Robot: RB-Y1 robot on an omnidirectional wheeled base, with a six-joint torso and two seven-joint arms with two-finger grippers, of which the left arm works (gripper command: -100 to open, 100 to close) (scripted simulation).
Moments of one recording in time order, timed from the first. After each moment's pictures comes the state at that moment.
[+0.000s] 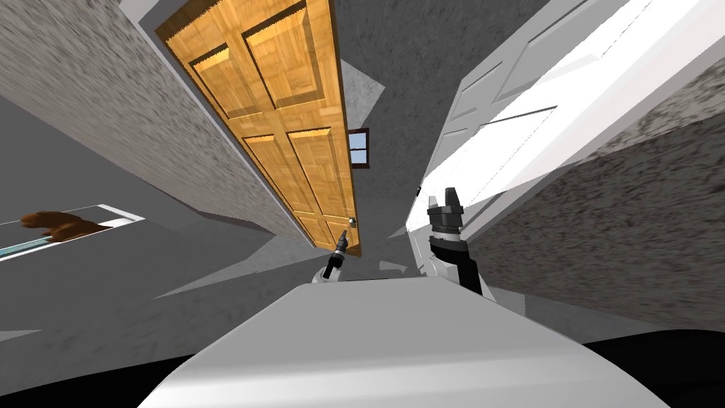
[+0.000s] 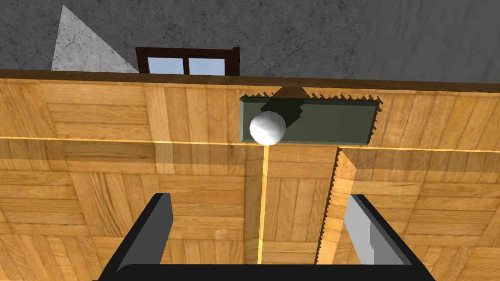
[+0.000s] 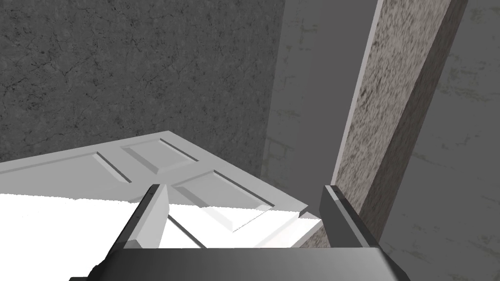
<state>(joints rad) -0.14 0.13 -0.33 -0.70 0.18 -0.79 0.04</state>
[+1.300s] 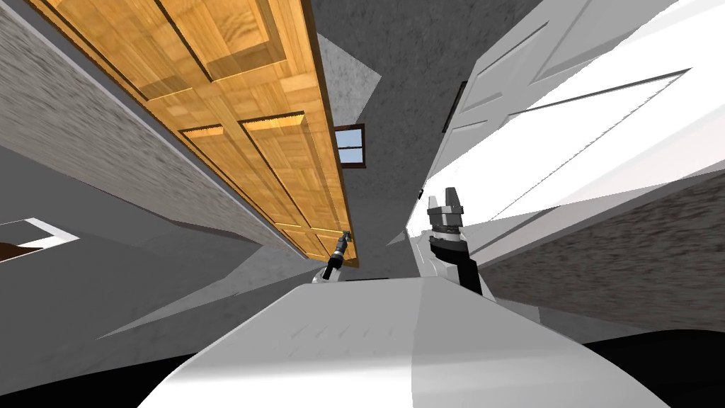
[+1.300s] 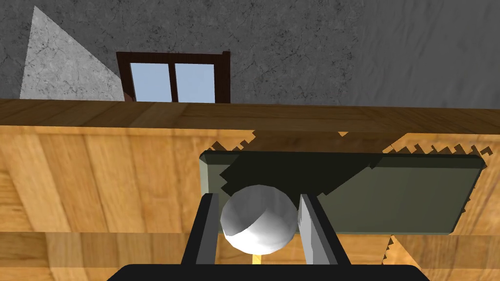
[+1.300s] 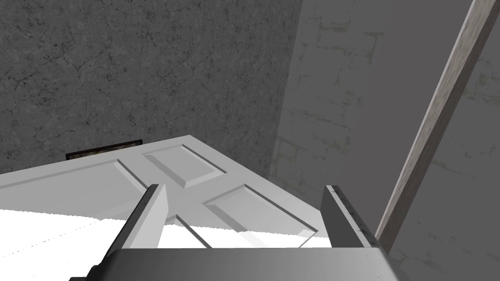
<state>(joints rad) -0.15 0.12 -0.32 -0.65 0.19 -0.81 0.03</state>
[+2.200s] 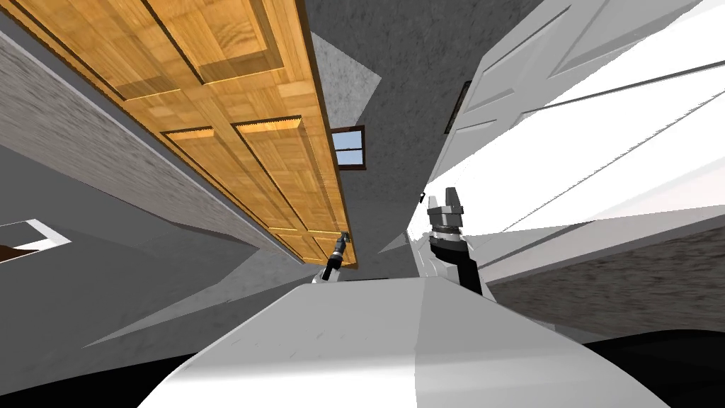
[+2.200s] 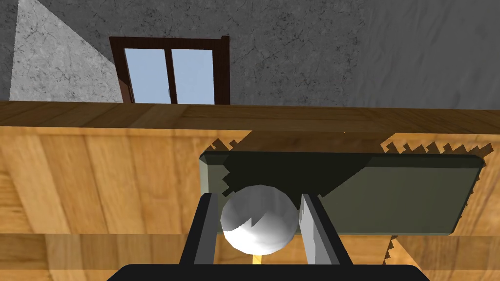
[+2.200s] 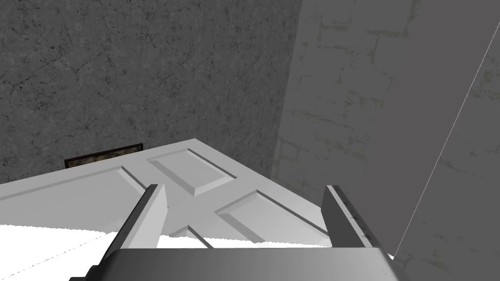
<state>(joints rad) -0.16 0.11 -0.28 -0.63 0.20 -0.82 0.02</state>
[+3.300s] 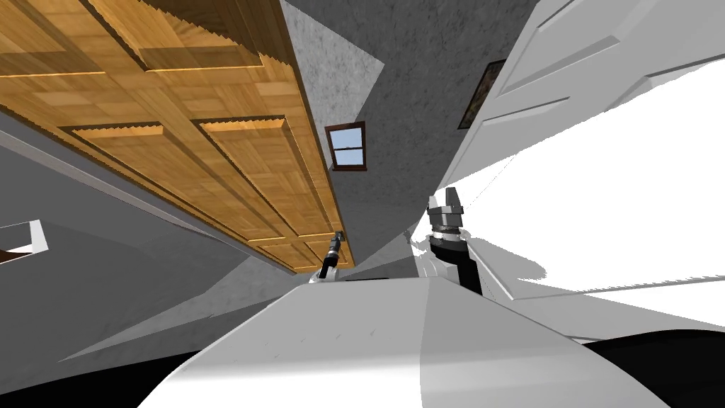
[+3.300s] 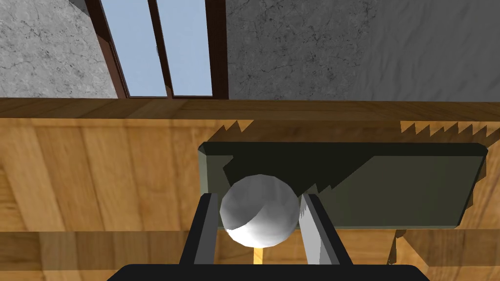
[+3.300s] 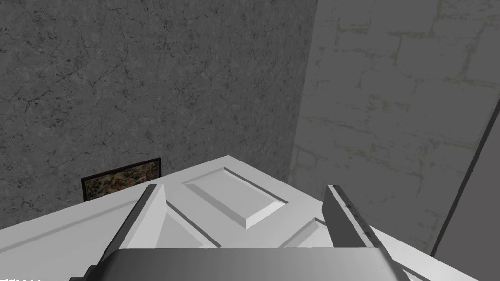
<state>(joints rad) -0.18 0.10 -0.16 -0.59 0.23 -0.82 -0.02</state>
